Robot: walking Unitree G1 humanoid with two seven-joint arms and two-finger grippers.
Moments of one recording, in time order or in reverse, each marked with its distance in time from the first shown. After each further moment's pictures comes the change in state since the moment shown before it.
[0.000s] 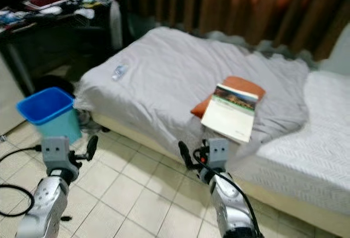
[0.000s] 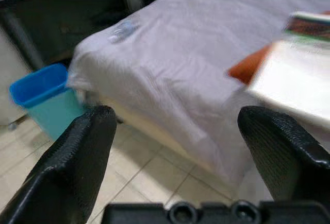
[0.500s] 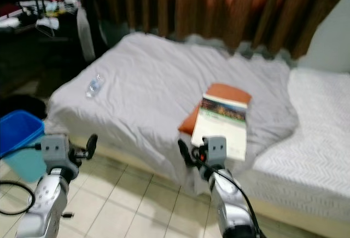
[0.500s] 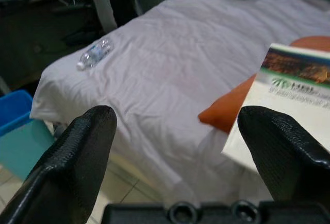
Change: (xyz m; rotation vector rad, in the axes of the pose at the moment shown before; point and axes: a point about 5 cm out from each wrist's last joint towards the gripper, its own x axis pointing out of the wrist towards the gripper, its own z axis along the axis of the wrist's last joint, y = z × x) left arm 0.002 -0.001 0.002 0.005 -0.010 -0.002; right arm 0.001 -0.001 0.001 -0.029 -0.005 -0.005
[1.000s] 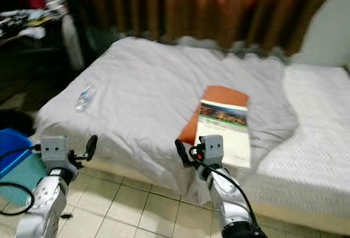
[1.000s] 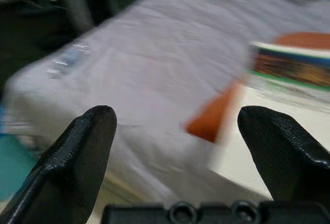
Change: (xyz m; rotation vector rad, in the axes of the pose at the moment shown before) left arm 0.003 -0.005 0.005 -0.002 -0.018 -0.024; right arm 0.000 -0.007 -0.002 -0.012 0.026 0.009
